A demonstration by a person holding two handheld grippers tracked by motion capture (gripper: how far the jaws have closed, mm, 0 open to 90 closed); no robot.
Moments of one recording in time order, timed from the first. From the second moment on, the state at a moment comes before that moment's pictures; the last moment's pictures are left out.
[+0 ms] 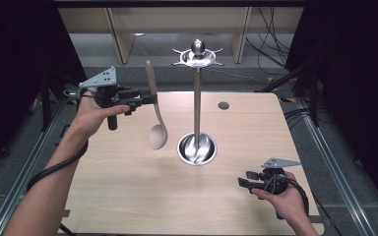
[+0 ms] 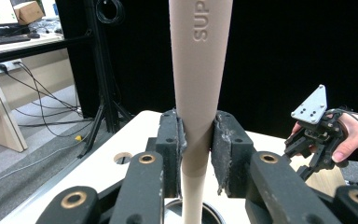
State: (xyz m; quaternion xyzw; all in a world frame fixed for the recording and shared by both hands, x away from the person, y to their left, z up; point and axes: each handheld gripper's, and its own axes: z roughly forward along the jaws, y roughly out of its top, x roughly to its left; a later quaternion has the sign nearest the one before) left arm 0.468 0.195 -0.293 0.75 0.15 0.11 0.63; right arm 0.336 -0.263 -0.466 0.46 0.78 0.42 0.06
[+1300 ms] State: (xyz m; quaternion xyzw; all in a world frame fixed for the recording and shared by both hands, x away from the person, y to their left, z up) left arm 0.471 0.161 -0.283 0.76 0.13 0.09 0.63; right arm 0.336 -0.266 -0.463 0.46 0.78 0.41 0.07
